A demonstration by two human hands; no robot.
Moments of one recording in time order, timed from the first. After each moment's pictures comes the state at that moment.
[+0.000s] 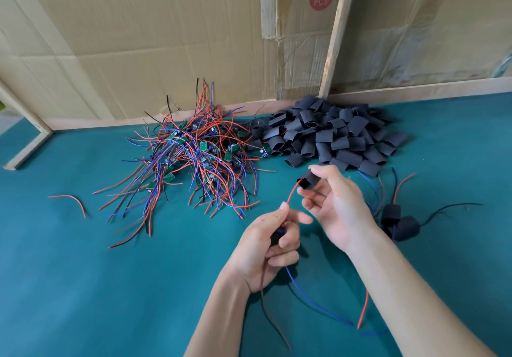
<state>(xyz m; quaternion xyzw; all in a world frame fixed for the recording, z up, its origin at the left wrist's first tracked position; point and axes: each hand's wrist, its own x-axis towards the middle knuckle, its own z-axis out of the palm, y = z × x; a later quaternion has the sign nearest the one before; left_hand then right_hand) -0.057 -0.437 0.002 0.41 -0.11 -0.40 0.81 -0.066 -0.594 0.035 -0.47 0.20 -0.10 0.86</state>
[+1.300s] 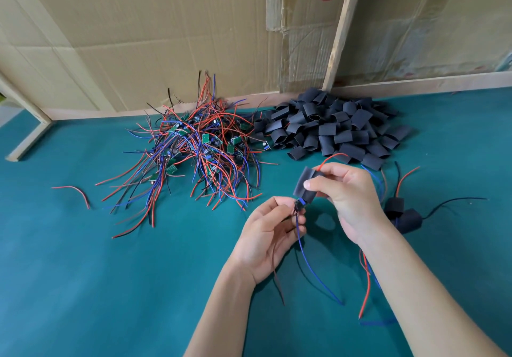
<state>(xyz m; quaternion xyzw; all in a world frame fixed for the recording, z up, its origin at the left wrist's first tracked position) -0.059 -0.442 0.000 0.41 -0.02 -0.34 0.85 -0.072 -0.606 0.028 -0.65 0.14 -0.14 0.73</state>
